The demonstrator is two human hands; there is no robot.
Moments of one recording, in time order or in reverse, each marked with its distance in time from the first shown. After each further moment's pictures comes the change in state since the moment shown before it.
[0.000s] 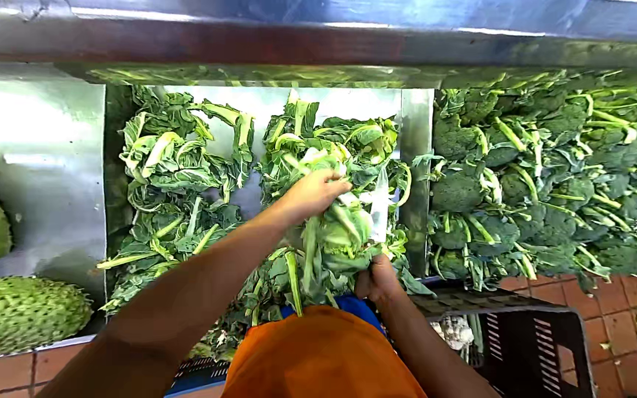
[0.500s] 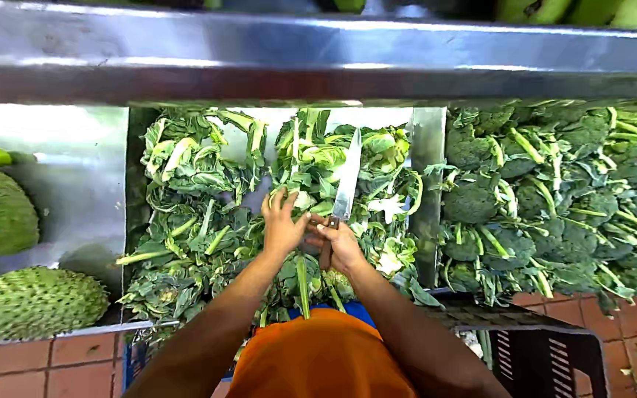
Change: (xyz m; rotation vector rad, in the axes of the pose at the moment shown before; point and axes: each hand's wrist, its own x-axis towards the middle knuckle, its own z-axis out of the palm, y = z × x) left_hand -0.014 -0.148 -0.003 0.432 0.673 0.071; right_hand 0.062 0.022 0.086 -0.294 -0.255 0.020
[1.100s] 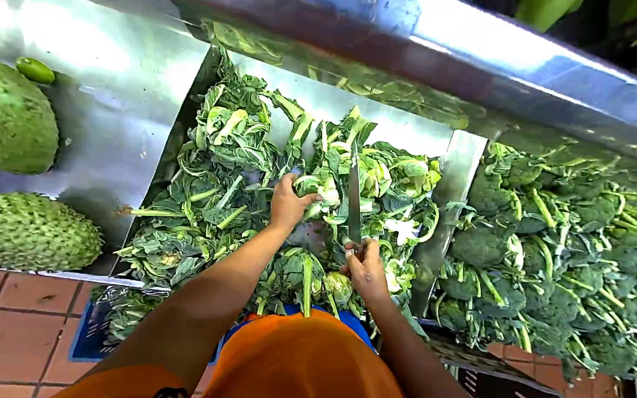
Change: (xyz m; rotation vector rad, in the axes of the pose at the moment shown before) left_hand 0.033 -0.035 -0.021 -0.270 0.165 -0.286; right_hand -0.046 0.003 -0.021 -1.020 0.178 -0.251
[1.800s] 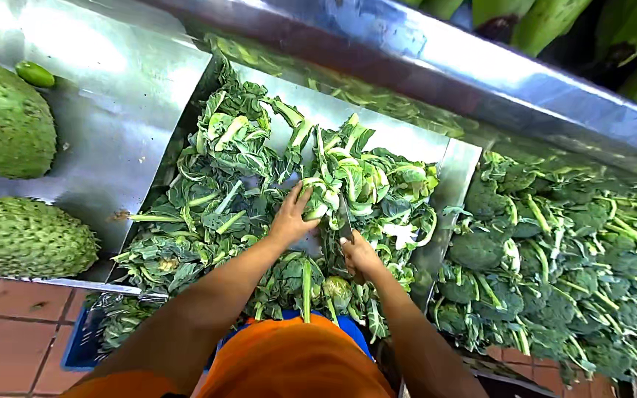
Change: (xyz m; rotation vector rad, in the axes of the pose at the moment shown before) left_hand -0.012 -0.031 0.013 0.267 -0.200 0.359; right_hand 0.078 0.028 0.002 0.060 -0.396 0.279
